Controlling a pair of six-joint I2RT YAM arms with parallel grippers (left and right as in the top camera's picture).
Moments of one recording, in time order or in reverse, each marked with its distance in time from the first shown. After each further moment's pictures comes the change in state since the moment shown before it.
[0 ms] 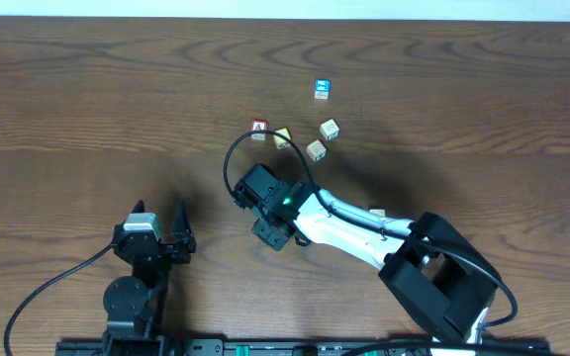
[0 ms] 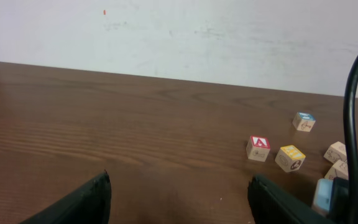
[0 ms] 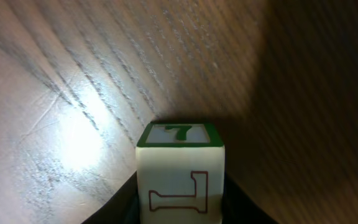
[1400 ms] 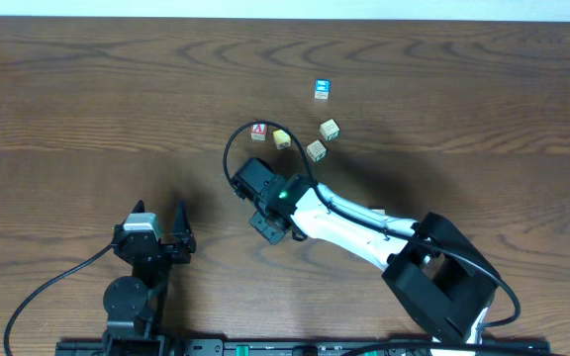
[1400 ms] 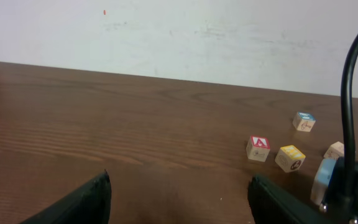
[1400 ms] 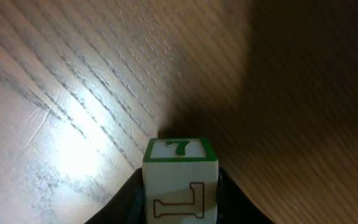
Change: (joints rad) left arm 0.000 0.000 0.000 0.000 0.000 0.000; right arm 0.002 0.000 0.073 -0.086 0.056 0.085
